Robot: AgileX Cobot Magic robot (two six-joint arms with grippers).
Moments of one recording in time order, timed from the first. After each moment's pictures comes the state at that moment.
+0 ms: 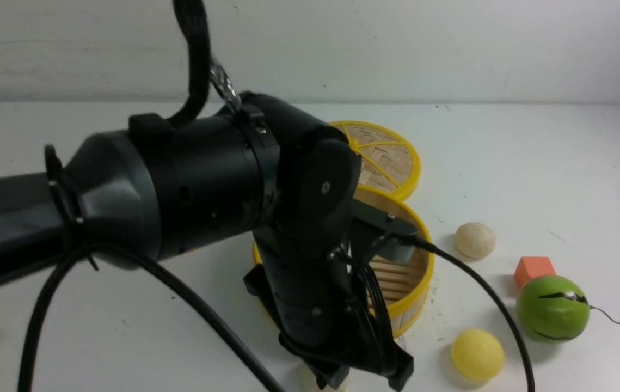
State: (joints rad) right arm 0.04 -0.01 0.02 0.02 0.39 0.10; left arm -0.86 1.74 -1.40 -0.08 1.07 -0.17
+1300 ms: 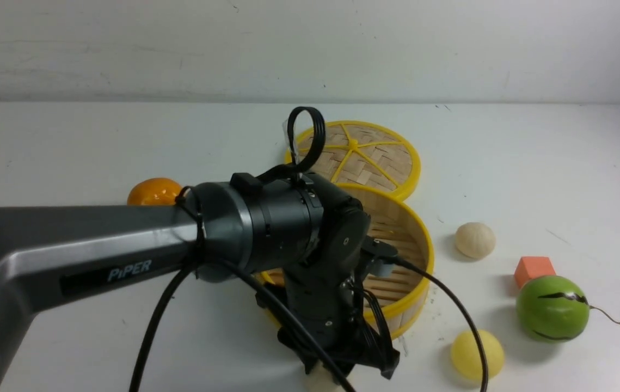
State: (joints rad) right arm 0.04 -0.01 0.02 0.02 0.39 0.10; left arm -0.81 1.94 -1.39 -0.01 0.90 -0.23
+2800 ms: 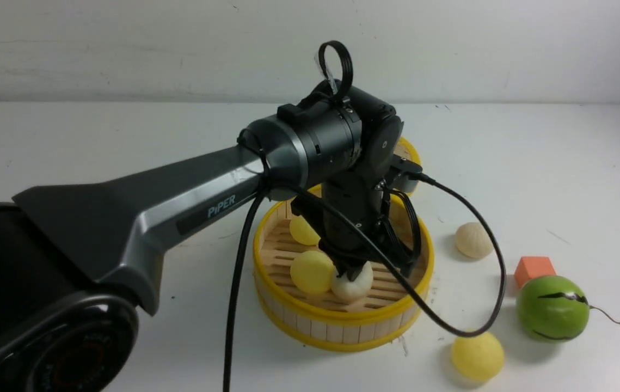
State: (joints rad) right arm 0.04 -0.01 0.02 0.02 0.39 0.10; left arm -0.72 2.21 -1.97 0.08 1.12 -0.13
